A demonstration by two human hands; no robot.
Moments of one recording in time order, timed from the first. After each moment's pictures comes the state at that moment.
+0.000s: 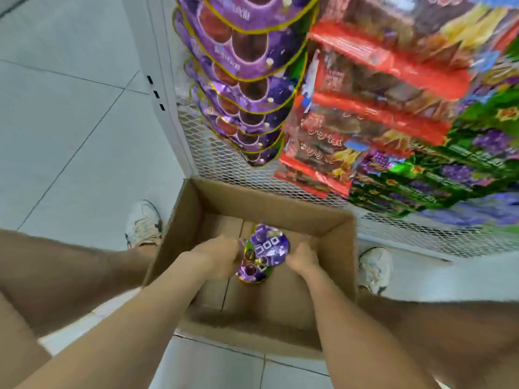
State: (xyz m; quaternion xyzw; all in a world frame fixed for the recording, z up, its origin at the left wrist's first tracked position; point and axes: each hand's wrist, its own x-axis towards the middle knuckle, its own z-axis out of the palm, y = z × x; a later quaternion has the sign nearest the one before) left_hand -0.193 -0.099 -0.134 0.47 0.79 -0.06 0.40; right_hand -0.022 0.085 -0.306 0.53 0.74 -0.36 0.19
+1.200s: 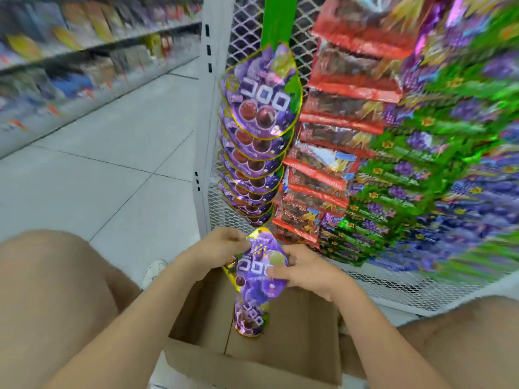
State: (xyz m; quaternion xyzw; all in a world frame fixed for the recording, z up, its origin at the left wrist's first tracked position) left_hand -0.209 -0.120 0.029 0.28 0.74 0.44 0.43; right_hand -0.019 0.029 0.041 0.25 0.73 -0.64 0.06
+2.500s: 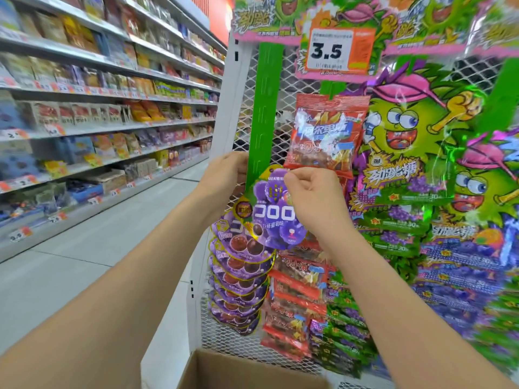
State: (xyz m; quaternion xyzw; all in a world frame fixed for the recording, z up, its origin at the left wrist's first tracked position) left_hand -0.232 -0.046 0.369 0.34 0.59 0.70 0.19; right_hand -0.085 0.053 0.351 0.19 0.80 -0.32 -0.46
